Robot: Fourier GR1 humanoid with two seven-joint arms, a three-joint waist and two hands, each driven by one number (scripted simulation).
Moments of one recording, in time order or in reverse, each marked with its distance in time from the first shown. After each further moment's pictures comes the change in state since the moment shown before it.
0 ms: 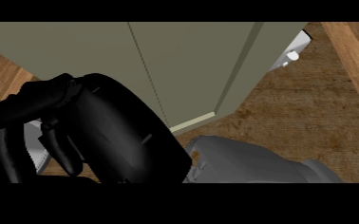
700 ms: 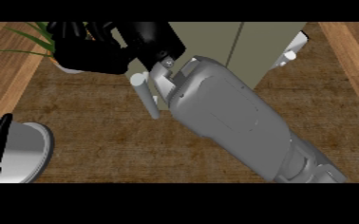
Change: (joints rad) left arm -0.014 -0.050 0.041 0.015 -0.041 -0.018 0.053; right arm -0.145 0.011 -0.222 0.479 0.008 0.201 -0.254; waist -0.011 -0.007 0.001
